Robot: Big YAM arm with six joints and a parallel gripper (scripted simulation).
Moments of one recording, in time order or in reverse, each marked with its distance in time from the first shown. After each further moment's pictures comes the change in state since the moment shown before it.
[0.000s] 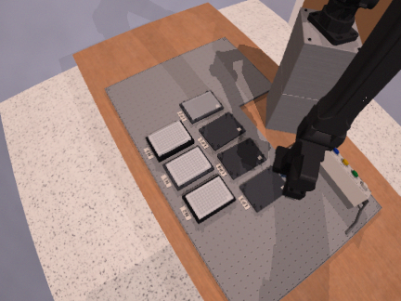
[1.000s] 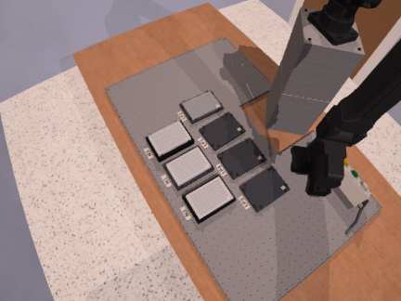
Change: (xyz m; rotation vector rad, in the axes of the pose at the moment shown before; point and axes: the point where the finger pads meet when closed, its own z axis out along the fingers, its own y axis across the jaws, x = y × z) arm 0.022 0.044 0.001 0.000 0.007 -0.163
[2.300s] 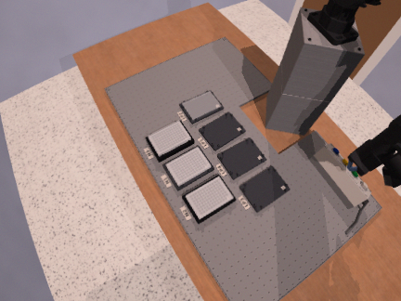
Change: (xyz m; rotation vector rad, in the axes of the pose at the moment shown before) arm 0.034 0.173 0.000 0.002 -0.002 -0.701
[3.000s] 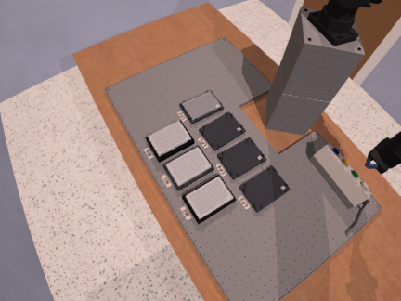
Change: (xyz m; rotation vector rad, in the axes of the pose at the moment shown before) arm -0.030 0.061 0.000 -0.002 0.001 -0.039
